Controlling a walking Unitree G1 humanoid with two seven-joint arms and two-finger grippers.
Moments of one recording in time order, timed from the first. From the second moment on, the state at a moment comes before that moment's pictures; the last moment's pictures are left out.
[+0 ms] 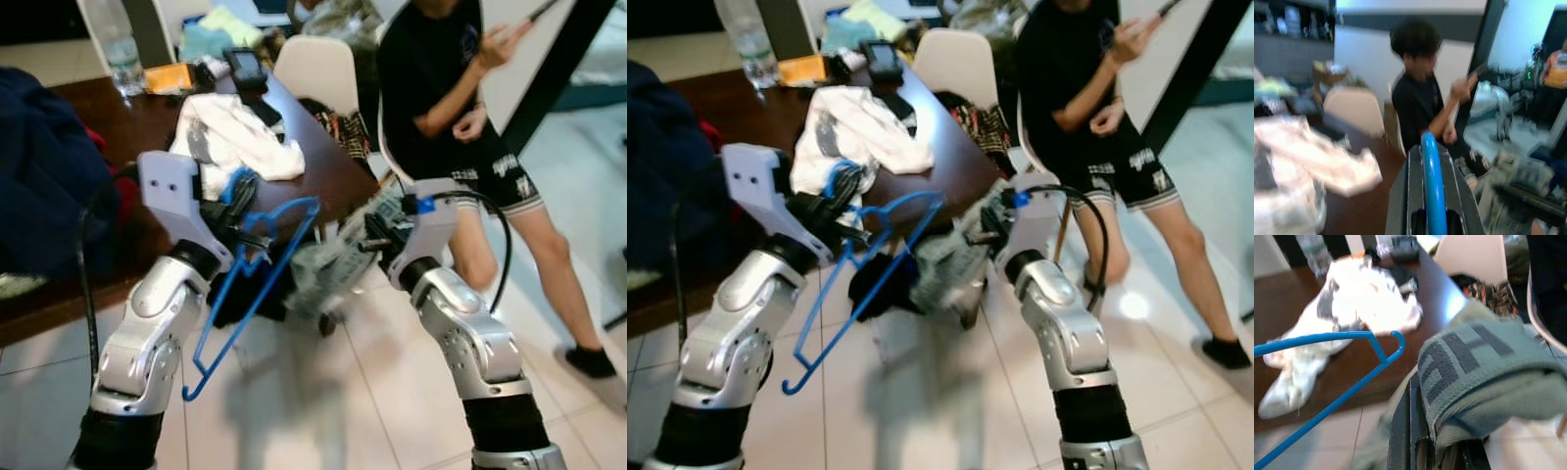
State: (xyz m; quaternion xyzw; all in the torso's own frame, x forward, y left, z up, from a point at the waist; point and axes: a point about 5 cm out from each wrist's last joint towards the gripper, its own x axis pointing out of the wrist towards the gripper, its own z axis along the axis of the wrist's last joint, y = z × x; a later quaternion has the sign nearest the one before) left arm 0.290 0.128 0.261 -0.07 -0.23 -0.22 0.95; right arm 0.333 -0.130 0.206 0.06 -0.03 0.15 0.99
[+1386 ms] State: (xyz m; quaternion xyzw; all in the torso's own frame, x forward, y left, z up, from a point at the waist) left arm 0.302 0.158 0.281 0.09 -0.27 -0.01 0.96; right arm 0.320 -0.075 0.236 0.09 -0.10 0.32 0.94
